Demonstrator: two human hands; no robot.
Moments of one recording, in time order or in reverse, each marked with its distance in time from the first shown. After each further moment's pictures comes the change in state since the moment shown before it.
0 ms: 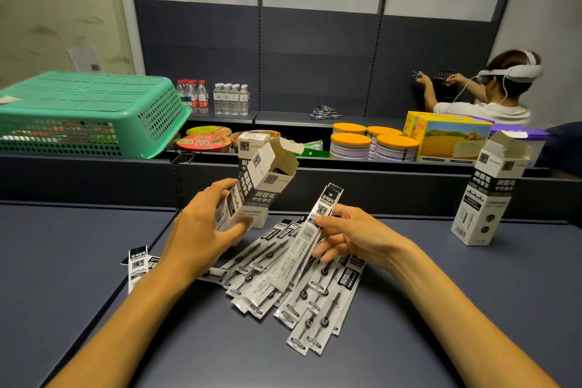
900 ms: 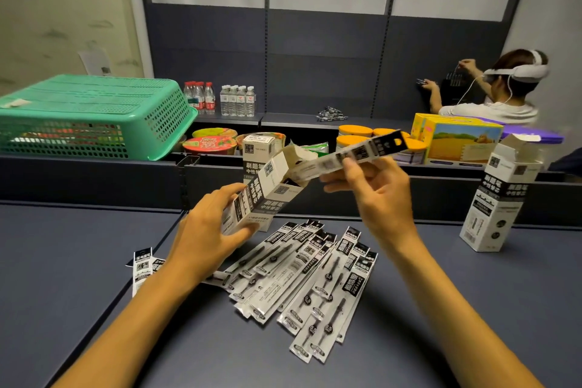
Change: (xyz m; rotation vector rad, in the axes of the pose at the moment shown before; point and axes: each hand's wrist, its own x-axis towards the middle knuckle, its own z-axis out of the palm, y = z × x) left_hand 0.000 0.005 -0.001 0.033 -0.003 0.028; right_hand -0.010 -0.035 0.019 -0.129 0.449 -0.891
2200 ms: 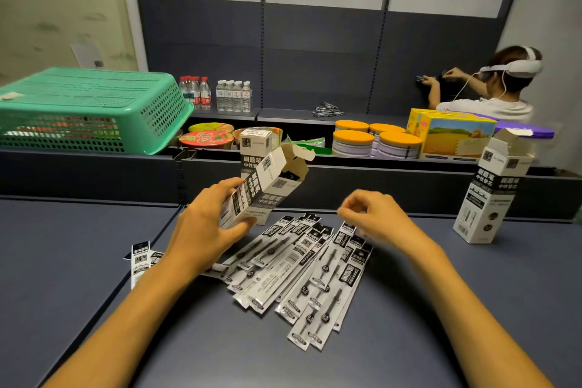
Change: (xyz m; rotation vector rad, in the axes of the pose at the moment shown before) left_hand -0.001 -0.004 0.002 -0.005 -0.011 0.018; right_hand -0.001 0.059 -0.047 -0.865 -0.383 0.438
